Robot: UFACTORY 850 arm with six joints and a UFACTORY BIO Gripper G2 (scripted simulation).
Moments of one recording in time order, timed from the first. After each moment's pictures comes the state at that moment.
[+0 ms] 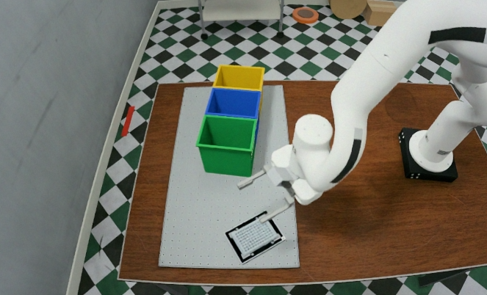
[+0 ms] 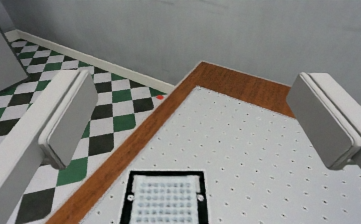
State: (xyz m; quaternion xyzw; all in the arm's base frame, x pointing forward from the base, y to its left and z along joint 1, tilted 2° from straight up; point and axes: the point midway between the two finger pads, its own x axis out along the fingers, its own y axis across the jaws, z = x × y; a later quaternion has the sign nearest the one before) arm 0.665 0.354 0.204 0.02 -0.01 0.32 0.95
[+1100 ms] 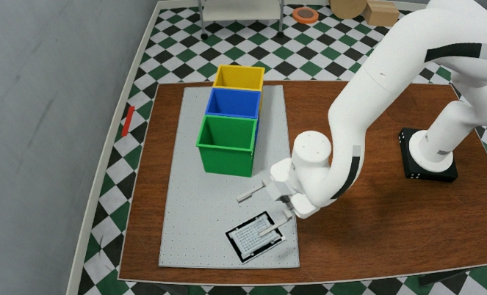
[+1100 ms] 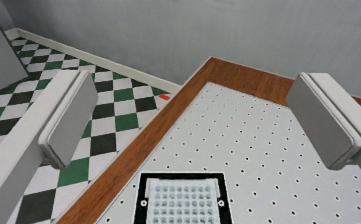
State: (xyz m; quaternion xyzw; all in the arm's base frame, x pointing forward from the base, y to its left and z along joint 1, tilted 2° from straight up) arm 0.665 0.381 0.181 0.02 -0.01 0.32 0.95
